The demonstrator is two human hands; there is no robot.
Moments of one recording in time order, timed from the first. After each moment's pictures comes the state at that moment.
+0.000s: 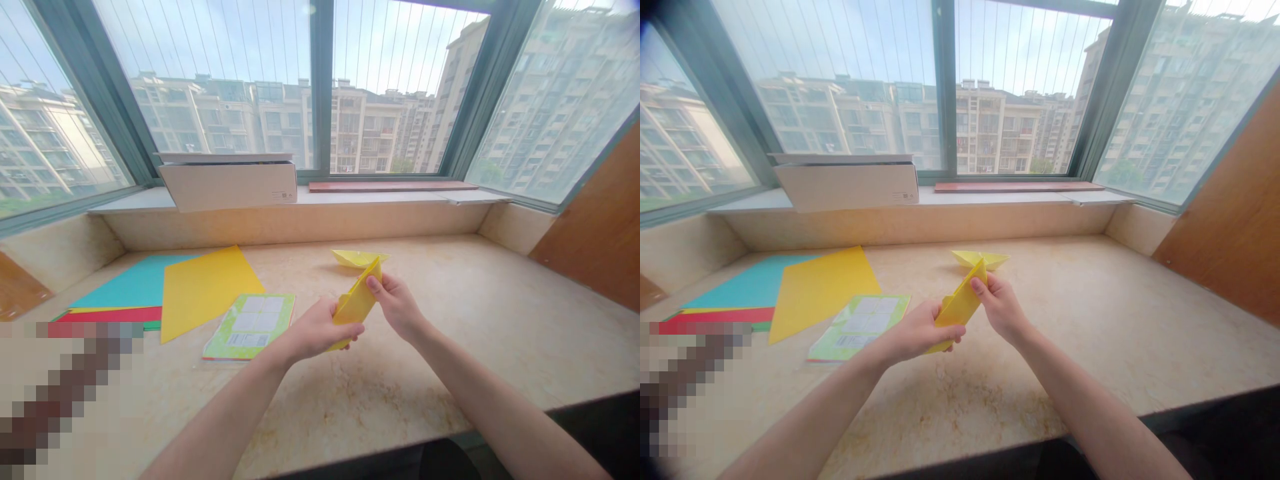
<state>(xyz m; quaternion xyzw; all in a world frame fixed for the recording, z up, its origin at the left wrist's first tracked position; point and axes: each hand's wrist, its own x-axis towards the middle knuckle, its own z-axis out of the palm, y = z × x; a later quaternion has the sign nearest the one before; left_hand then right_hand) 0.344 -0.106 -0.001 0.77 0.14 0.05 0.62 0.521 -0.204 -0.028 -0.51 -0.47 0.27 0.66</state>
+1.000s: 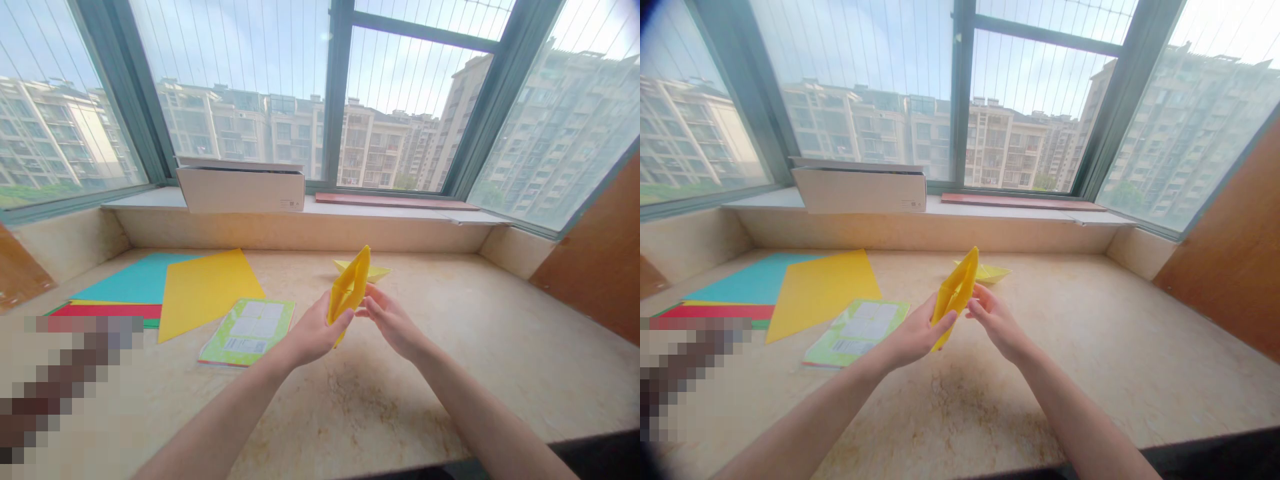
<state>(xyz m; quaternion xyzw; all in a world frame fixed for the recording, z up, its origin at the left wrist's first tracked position) 0.346 -0.104 -0.006 0.79 0.16 0.20 0.56 0.520 -0.205 -0.027 -0.49 -0.53 0.33 0.61</state>
